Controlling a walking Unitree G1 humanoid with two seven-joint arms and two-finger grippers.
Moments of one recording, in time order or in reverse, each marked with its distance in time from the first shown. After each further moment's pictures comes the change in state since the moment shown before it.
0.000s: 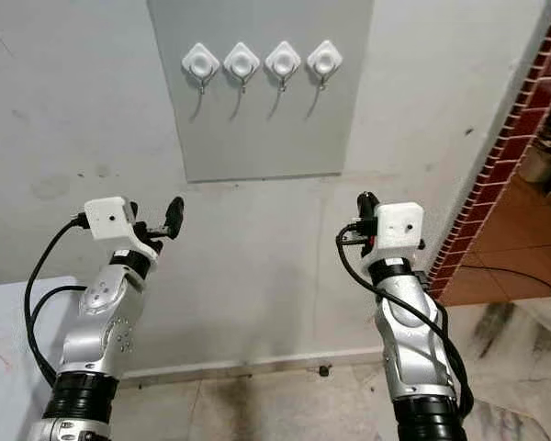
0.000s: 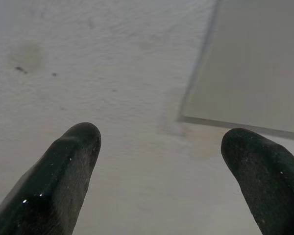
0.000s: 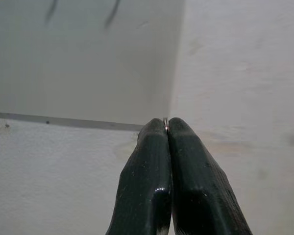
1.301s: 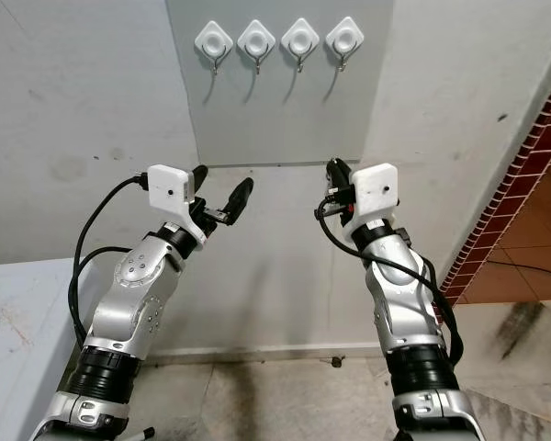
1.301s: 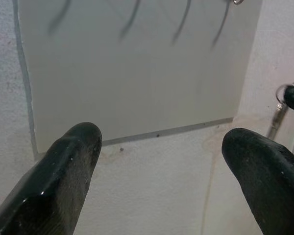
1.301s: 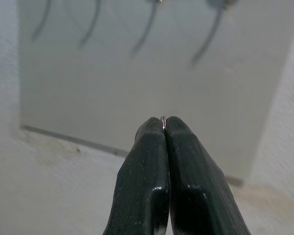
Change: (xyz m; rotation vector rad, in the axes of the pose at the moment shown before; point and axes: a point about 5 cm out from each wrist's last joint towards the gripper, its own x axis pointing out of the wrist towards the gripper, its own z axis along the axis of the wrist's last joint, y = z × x) left arm 0.011 -0.077 0.027 0.086 -0.062 -0.469; right arm 0.045 0.016 0.031 -0.022 -0.123 0.235
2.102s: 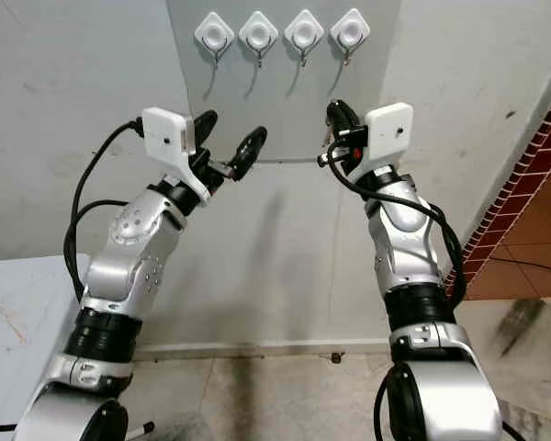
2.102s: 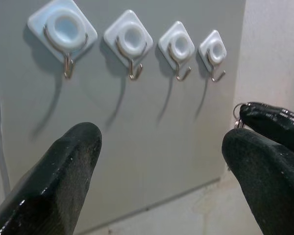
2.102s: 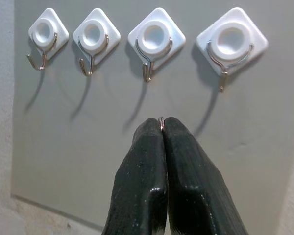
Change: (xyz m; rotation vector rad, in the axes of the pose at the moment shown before) left arm 0.032 0.000 0.063 0.026 -0.153 -0.077; right arm 0.047 -0.018 0.040 0.042 -0.145 0.056
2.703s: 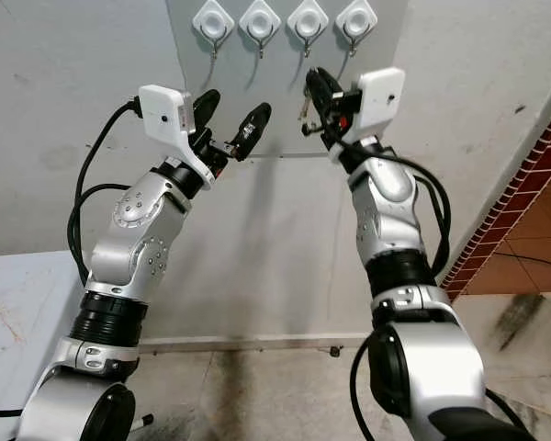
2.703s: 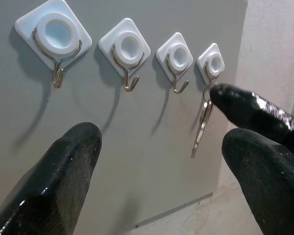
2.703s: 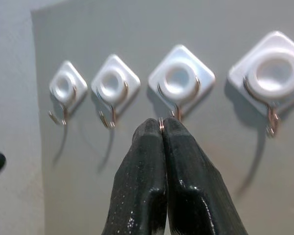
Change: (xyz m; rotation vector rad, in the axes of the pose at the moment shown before) left arm 0.009 -0.006 0.009 -0.044 -0.040 -0.018; right arm 0.032 0.011 0.022 0.170 -0.109 0.062
